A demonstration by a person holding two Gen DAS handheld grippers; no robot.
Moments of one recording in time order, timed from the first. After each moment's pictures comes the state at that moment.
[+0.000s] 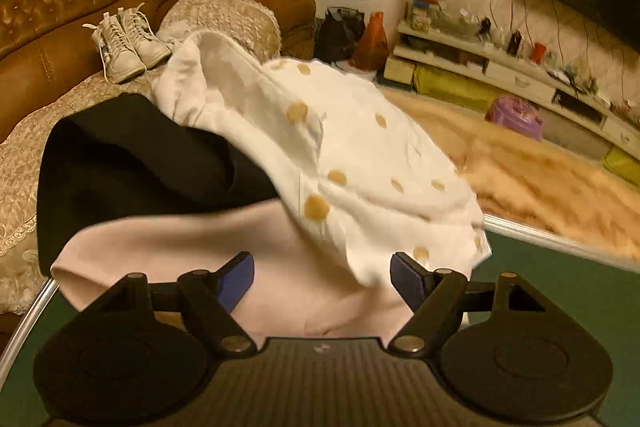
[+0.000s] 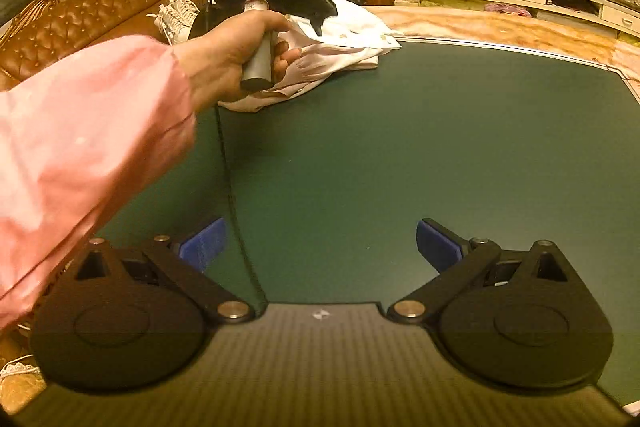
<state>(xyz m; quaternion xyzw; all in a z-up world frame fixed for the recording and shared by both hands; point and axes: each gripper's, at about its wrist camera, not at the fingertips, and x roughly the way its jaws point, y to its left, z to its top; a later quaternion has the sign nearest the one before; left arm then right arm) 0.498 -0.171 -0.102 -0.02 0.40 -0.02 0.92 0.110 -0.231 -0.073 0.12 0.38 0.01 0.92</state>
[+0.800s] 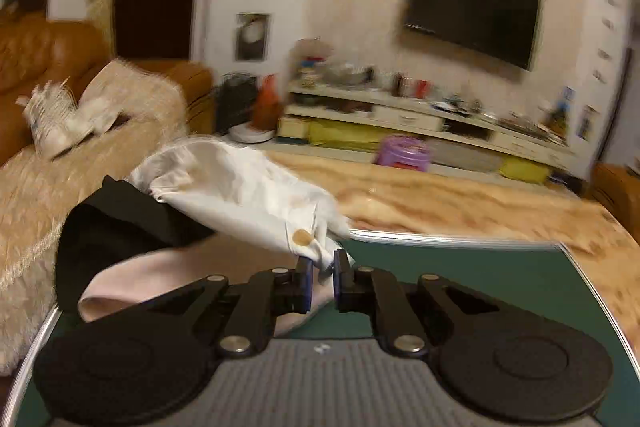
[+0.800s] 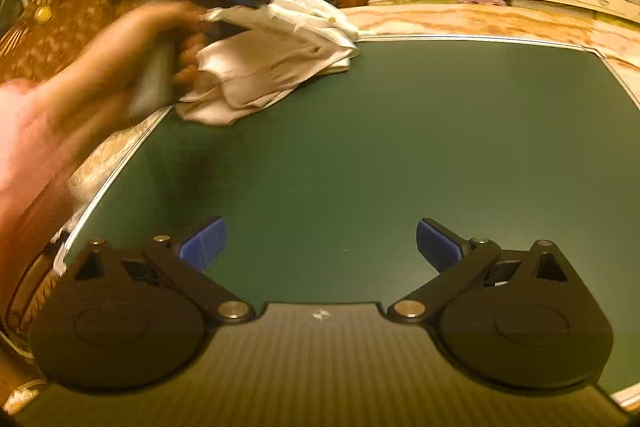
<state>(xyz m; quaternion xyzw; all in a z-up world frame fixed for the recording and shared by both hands) 0.344 -0.141 -0.026 0.01 0.30 -0.22 0.93 0.104 -0.251 -0.074 0.15 0.37 -0.03 0.92</state>
